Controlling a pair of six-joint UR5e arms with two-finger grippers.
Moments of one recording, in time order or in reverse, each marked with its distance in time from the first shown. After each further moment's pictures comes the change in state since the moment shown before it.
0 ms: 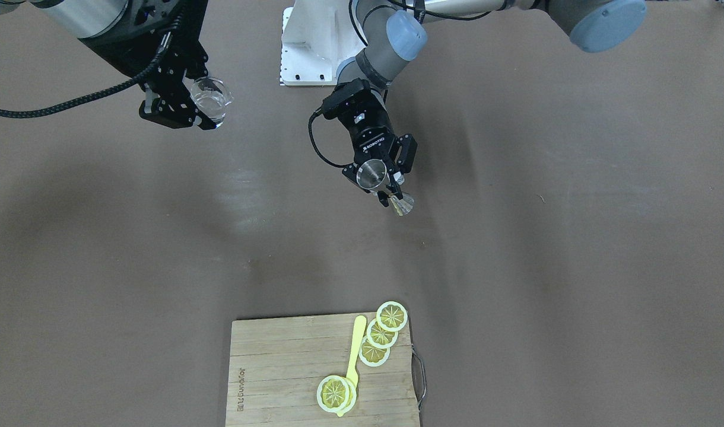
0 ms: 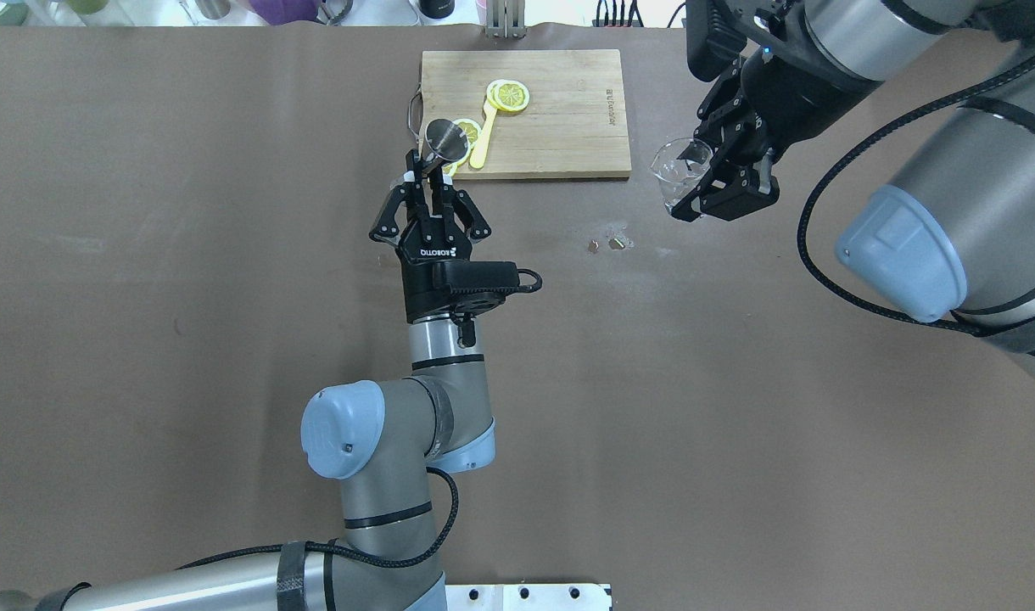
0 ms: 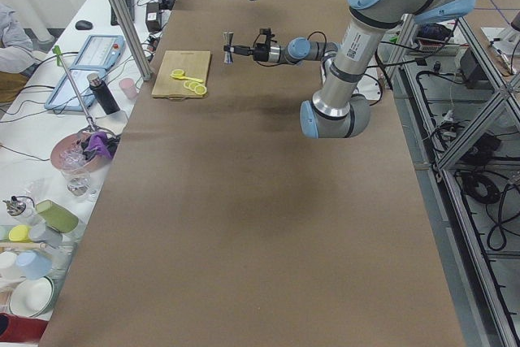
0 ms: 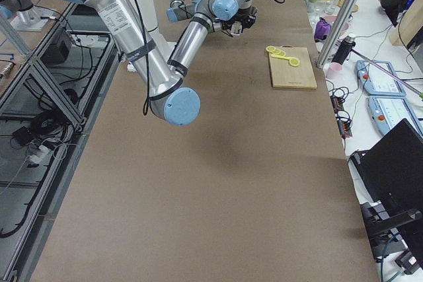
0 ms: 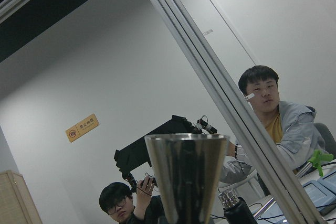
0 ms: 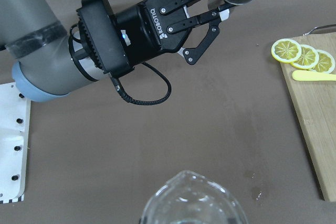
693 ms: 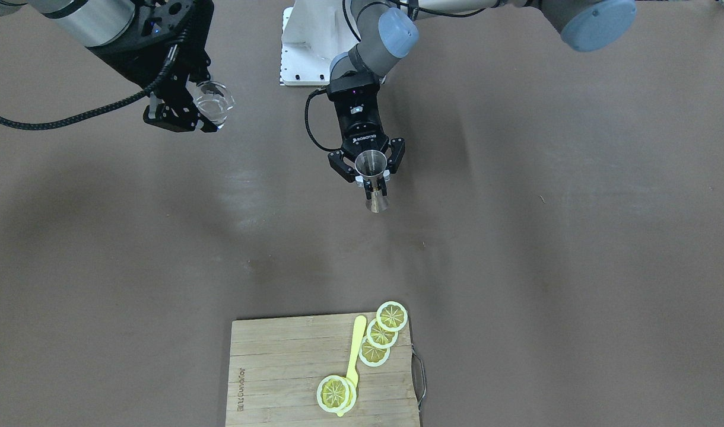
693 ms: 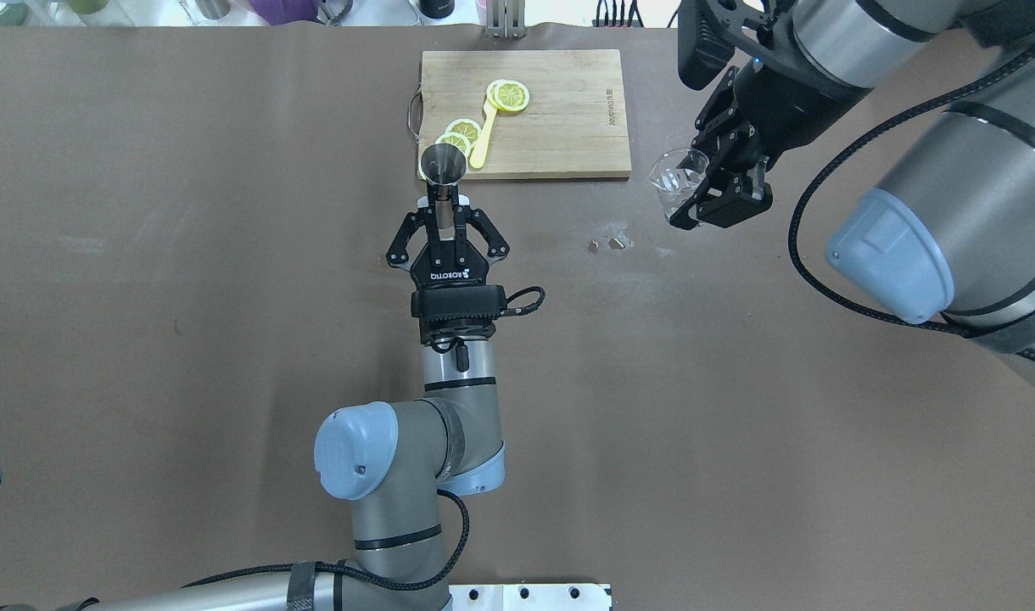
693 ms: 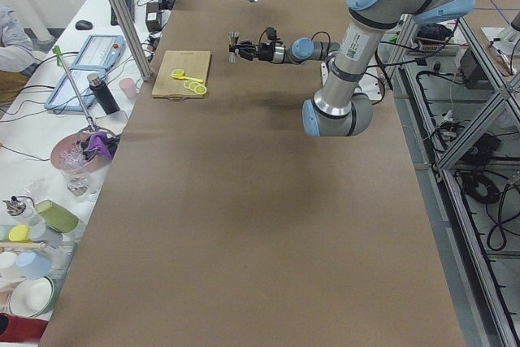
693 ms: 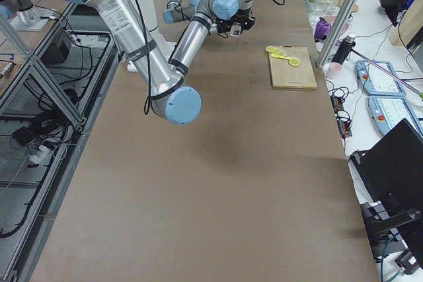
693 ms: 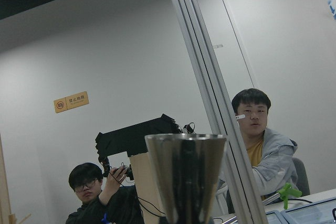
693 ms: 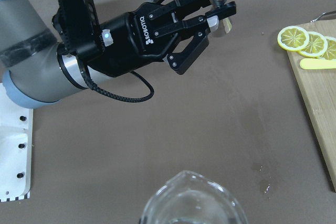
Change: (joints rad) left arm 0.032 -0.004 0.021 -0.008 0.005 -0.403; right arm -0.010 0.004 -0.014 -0.029 0.003 0.001
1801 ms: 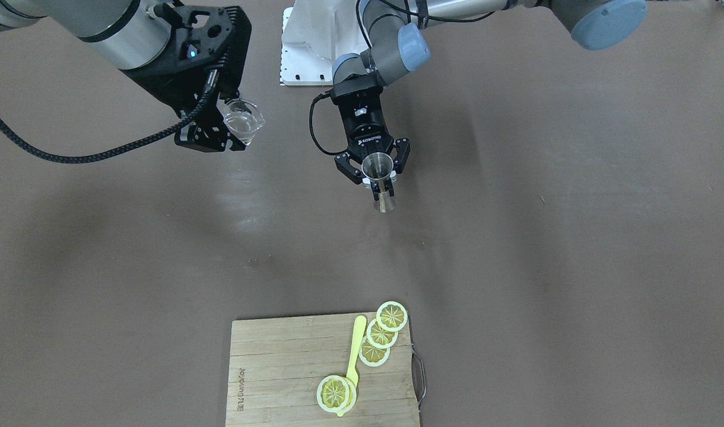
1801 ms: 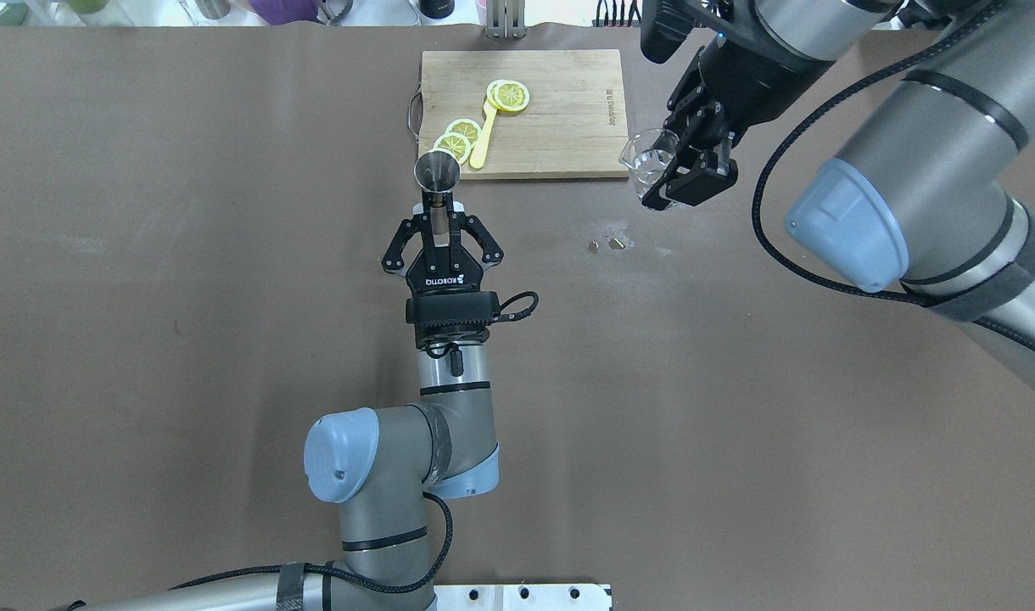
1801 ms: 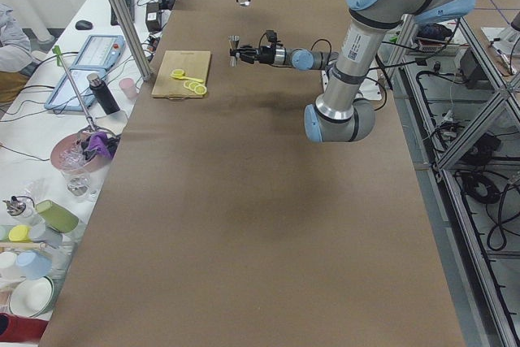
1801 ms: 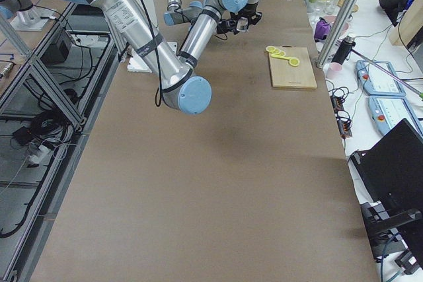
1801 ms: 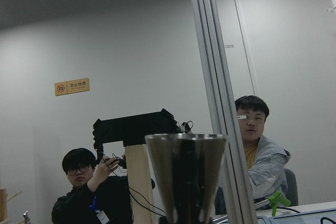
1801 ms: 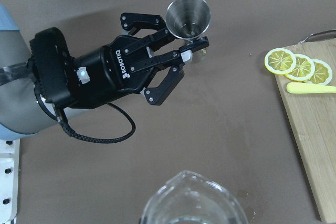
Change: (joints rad) left arm 0.003 0.057 0.017 -0.447 -0.054 0.459; right arm 0.002 0.148 -0.150 -0.005 0.002 0.002
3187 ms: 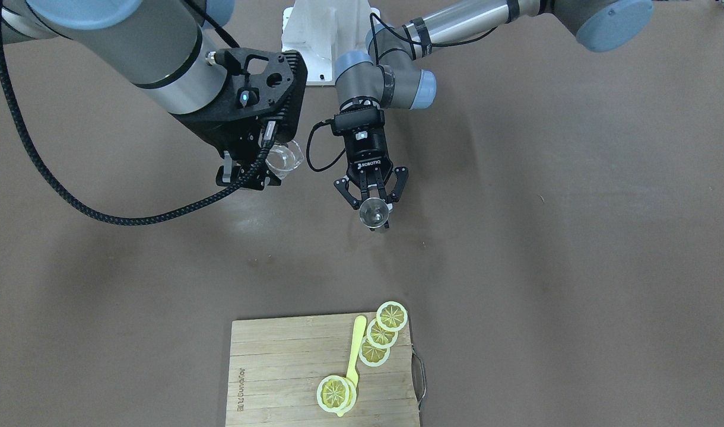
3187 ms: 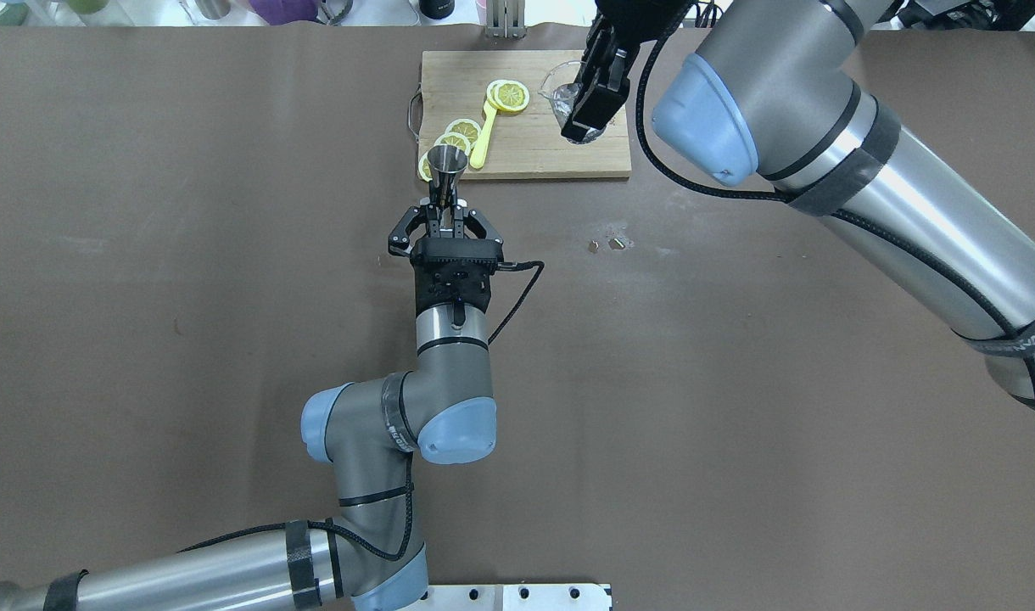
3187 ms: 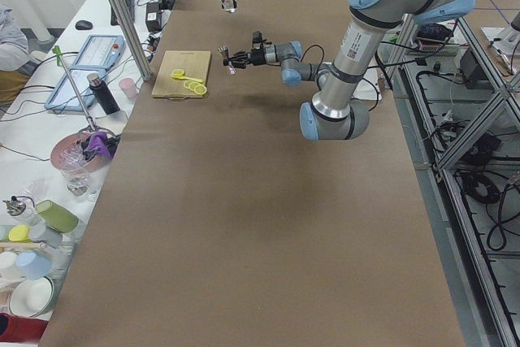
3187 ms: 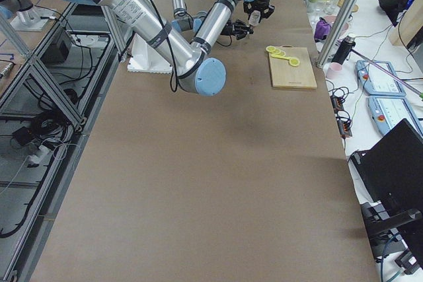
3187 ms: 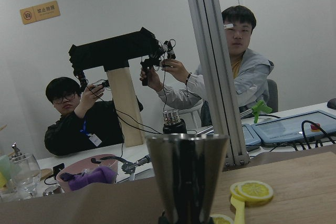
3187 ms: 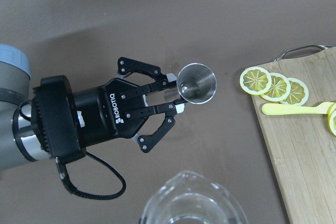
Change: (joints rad) left arm -0.063 -0.041 0.177 -0.890 -0.383 0.805; right arm -0.003 0.176 -0.222 0.001 -0.027 0.002
